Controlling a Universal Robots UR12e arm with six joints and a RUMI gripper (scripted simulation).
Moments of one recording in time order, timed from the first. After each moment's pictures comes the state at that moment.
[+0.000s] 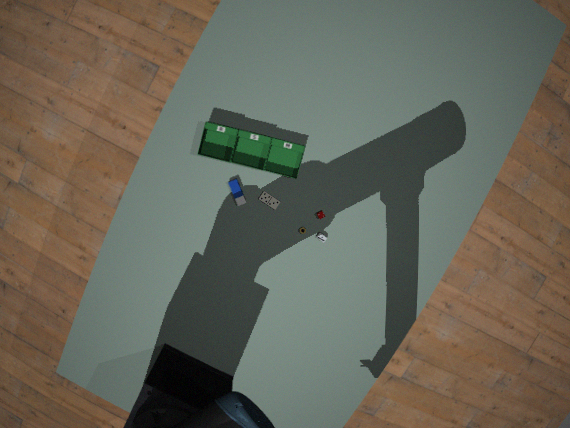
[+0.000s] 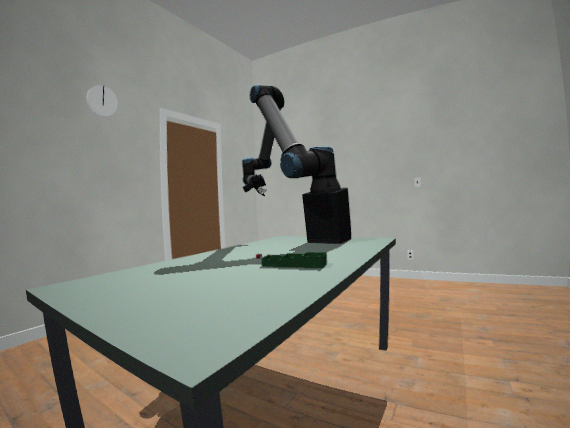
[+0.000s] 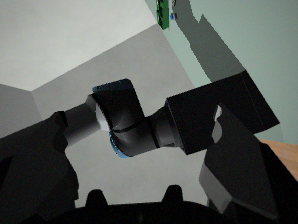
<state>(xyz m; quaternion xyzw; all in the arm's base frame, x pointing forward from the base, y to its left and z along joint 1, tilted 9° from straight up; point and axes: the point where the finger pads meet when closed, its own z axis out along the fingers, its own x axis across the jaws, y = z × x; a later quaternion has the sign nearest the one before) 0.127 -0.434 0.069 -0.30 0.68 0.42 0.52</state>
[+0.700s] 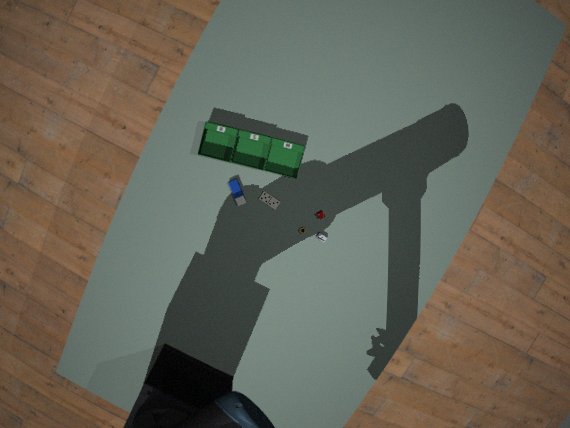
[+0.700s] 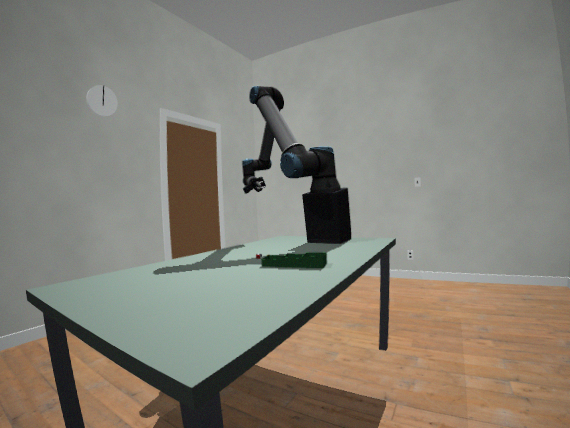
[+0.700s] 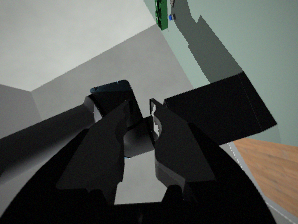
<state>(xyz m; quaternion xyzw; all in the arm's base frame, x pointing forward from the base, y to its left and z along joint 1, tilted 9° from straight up) 0.128 -0.434 0.059 -0.30 0.68 0.42 0.52</state>
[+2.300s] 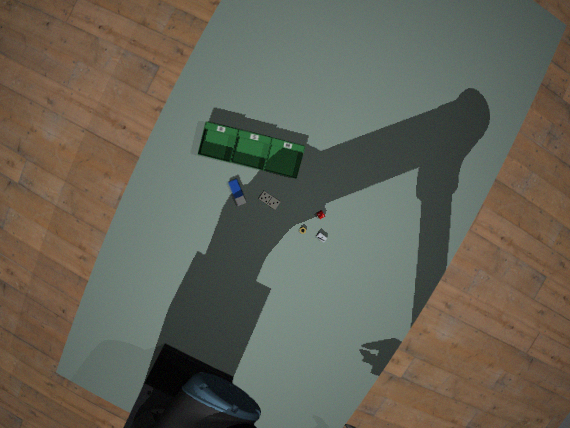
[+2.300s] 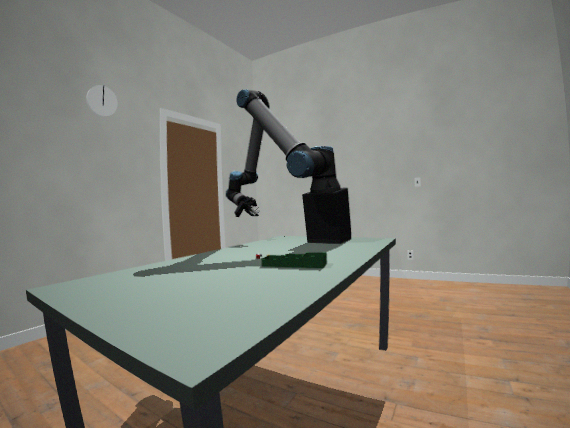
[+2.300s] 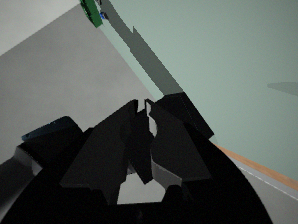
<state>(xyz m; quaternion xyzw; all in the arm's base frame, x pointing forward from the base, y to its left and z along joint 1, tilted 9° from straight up) 0.247 -0.383 -0.105 -0.40 0.72 0.44 0.37</state>
